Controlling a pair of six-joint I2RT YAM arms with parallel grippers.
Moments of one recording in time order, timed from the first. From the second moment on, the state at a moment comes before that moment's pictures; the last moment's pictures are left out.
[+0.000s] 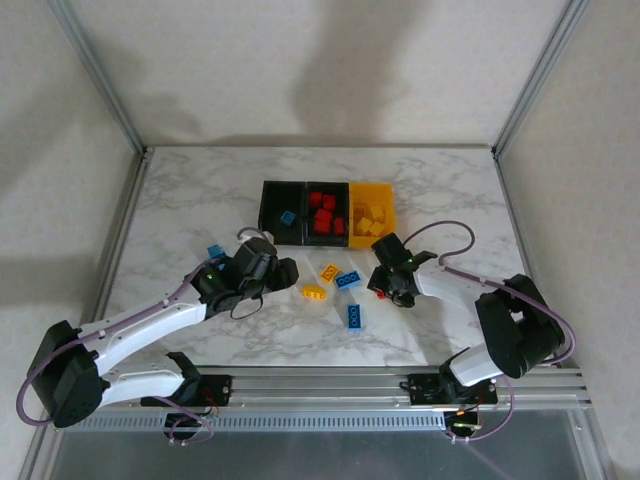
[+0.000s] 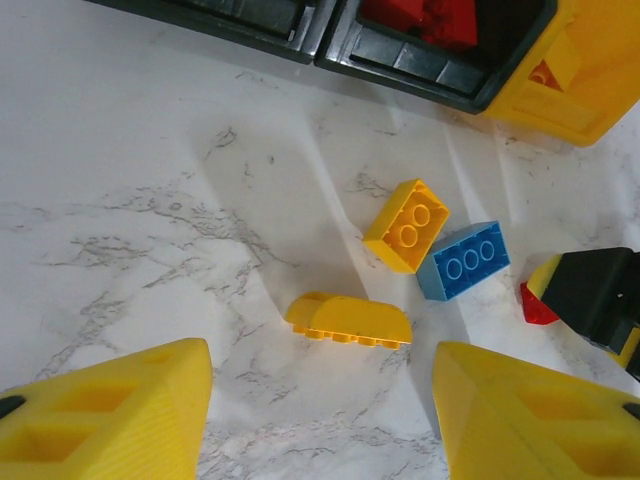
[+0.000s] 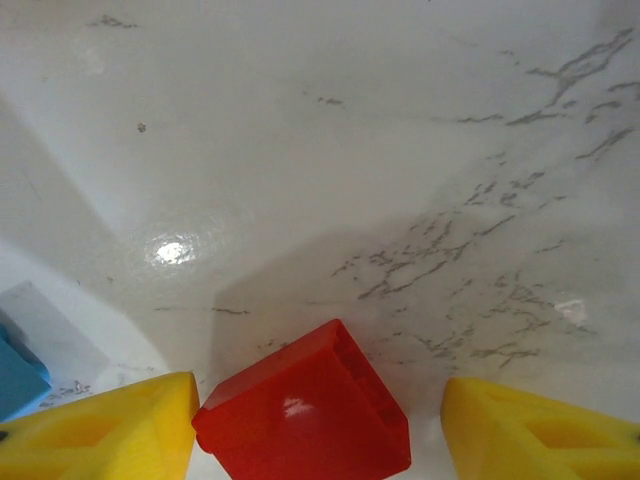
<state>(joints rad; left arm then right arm) -0.75 1.15 0.74 -0.42 -0.12 -0.90 0.58 1.47 0.72 -0.53 0.09 0.93</state>
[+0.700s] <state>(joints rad) -0.75 1.13 0.72 -0.41 -0.13 -0.92 0.58 1.48 0.75 -0.57 0.10 0.92</state>
